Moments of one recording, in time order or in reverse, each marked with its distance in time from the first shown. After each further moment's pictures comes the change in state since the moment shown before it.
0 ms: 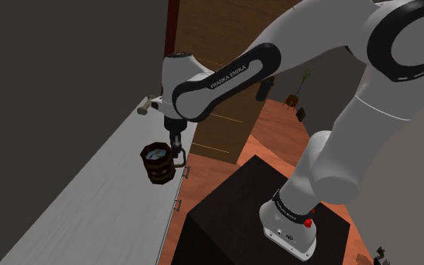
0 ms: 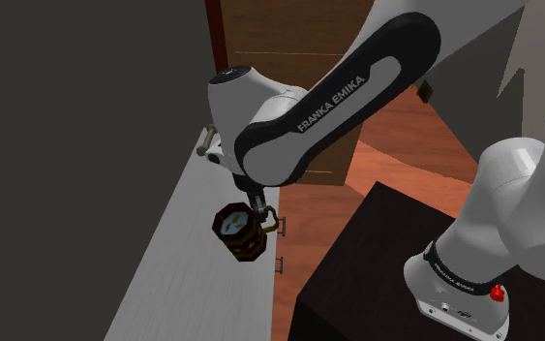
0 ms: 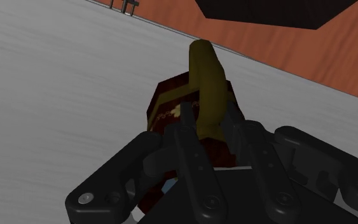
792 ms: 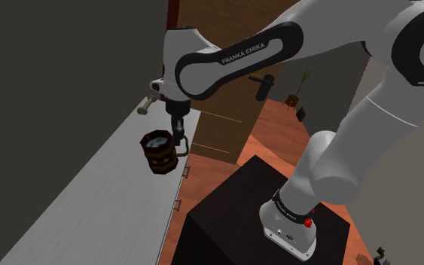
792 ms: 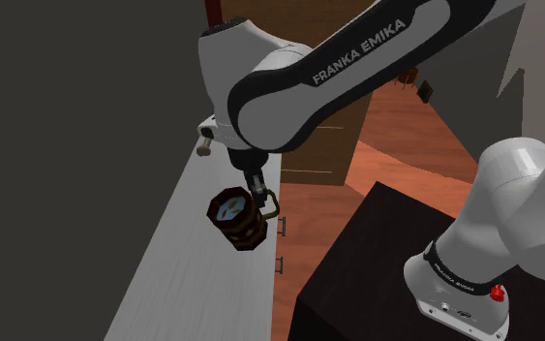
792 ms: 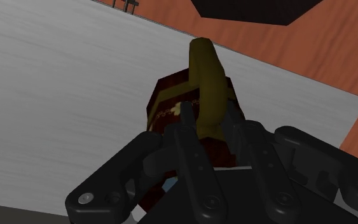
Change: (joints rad) arm 0.001 -0.109 0.000 0.061 0.006 -0.170 0.003
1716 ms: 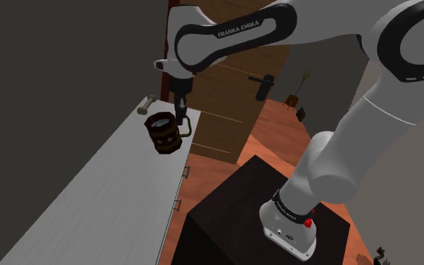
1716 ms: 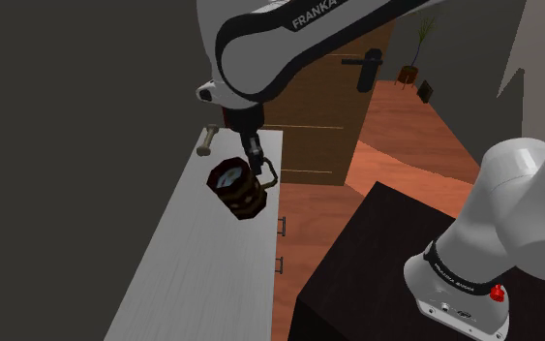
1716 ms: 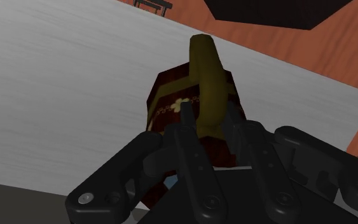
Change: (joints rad) arm -0.055 0.031 -0.065 0.146 -0.026 -0.119 -0.100
